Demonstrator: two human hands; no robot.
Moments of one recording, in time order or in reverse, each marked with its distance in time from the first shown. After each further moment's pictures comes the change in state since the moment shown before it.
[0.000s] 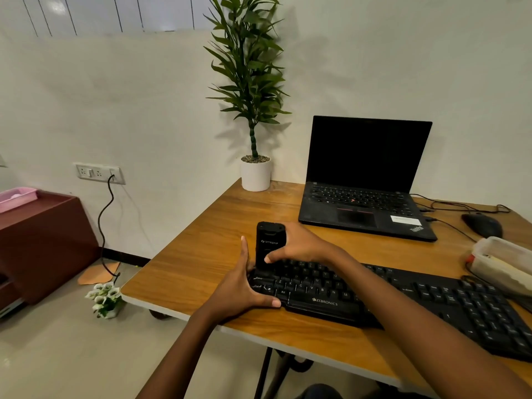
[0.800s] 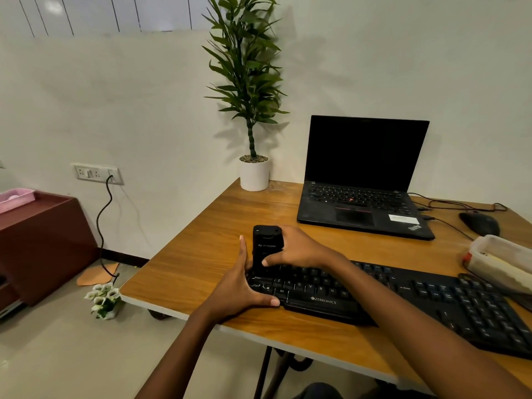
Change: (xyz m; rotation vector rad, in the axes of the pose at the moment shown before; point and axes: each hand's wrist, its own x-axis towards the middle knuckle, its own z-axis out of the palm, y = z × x) left_hand 0.002 -0.001 0.000 0.023 0.012 0.009; right_hand -0.007 -0.002 0.007 -0.032 0.038 -0.022
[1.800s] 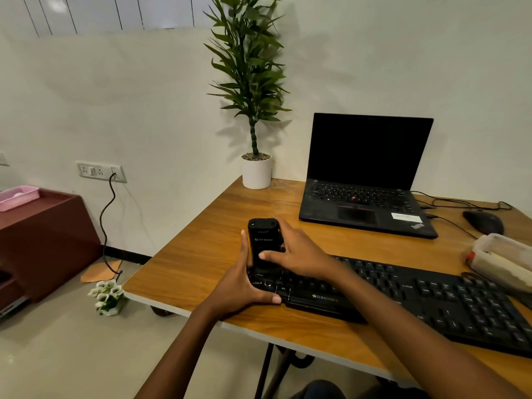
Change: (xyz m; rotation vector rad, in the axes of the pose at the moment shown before) left_hand 0.003 -0.011 -0.002 -0.031 -0.006 0.086; right_hand -0.021 -0.006 0.015 -0.077 0.103 -0.091
